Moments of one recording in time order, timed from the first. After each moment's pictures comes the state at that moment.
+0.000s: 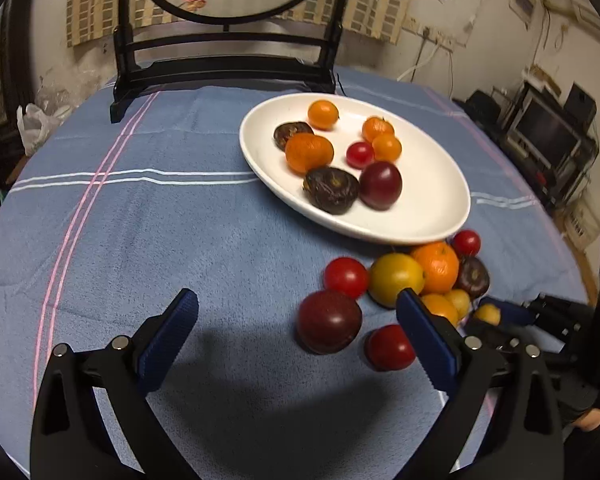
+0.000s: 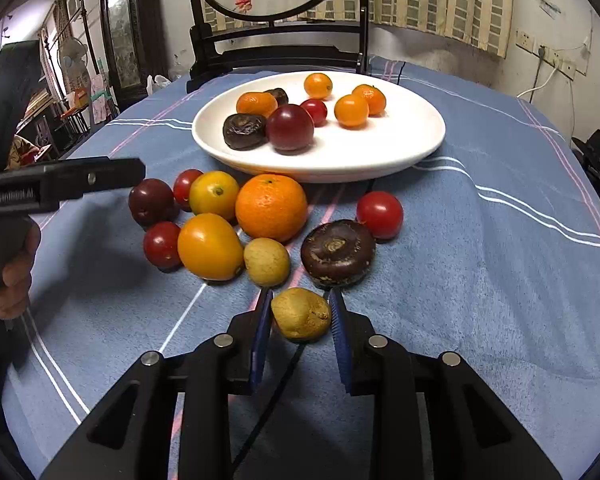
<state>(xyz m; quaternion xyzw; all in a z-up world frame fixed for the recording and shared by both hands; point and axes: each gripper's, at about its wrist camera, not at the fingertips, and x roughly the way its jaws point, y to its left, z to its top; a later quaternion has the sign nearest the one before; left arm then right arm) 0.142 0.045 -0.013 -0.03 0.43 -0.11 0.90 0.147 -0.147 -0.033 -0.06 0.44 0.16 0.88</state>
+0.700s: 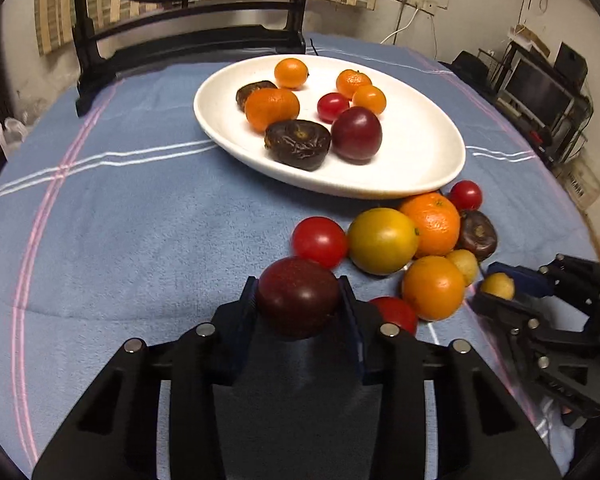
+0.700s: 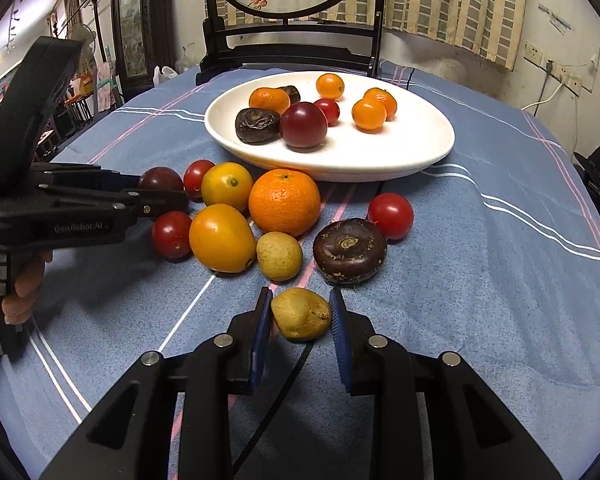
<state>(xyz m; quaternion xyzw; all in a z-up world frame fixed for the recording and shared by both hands) 0.147 0.021 -0.041 0.01 0.46 -0.13 0.88 0.140 -0.137 -0.032 -0.09 0.43 0.17 0.88</state>
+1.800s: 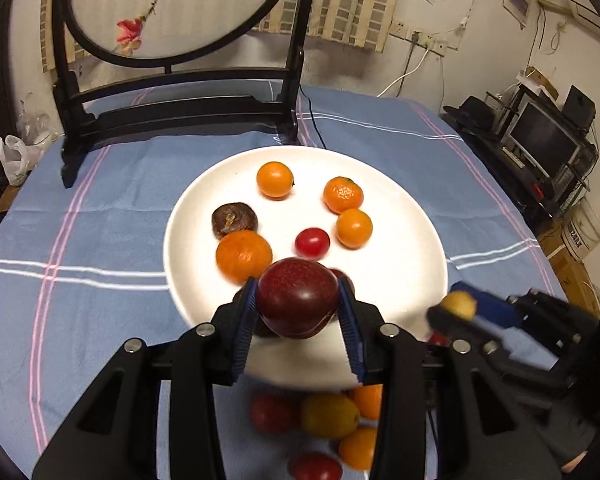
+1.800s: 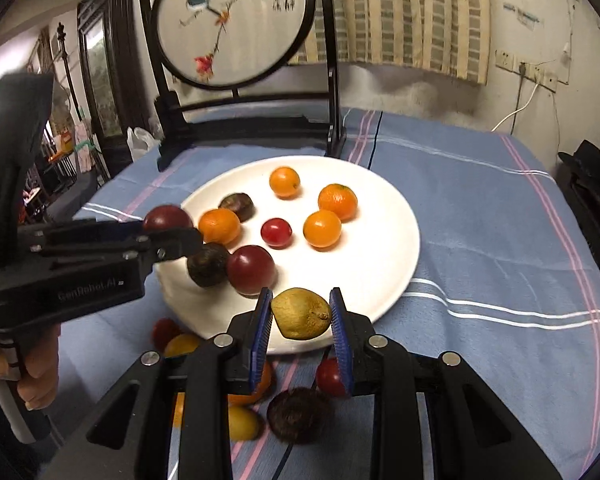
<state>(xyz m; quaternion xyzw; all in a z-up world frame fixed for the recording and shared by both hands) 0.233 -0.013 0.026 -0.02 0.43 -0.12 0.90 0.235 -0.147 0.016 -0.03 0.39 0.14 0.91</state>
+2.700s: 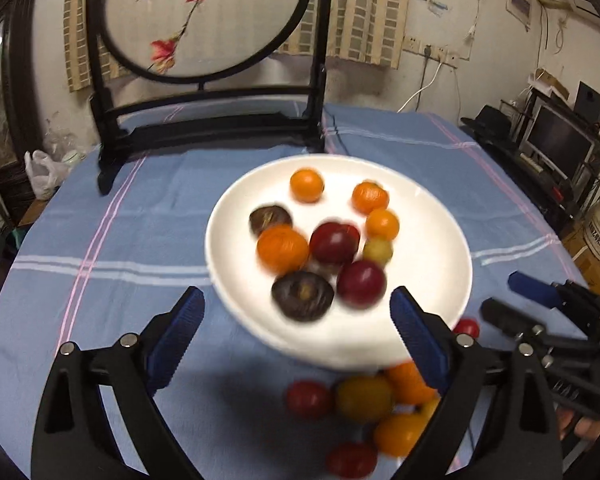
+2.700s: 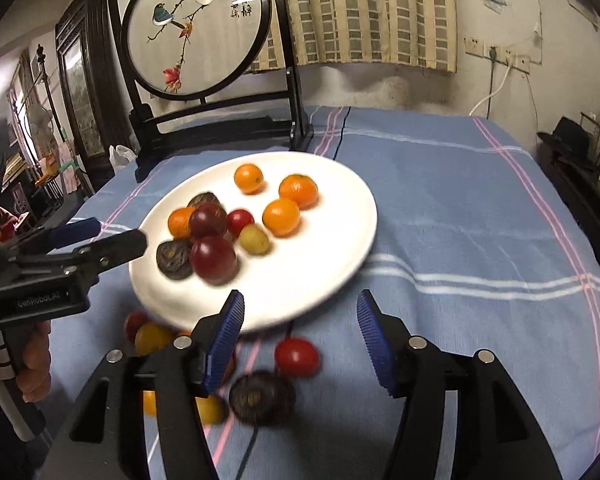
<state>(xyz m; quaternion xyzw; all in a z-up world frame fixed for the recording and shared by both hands) 0.193 0.002 0.021 0.00 0.38 -0.07 0.92 0.205 -0.185 0.009 0.02 0.38 0.11 0.92</state>
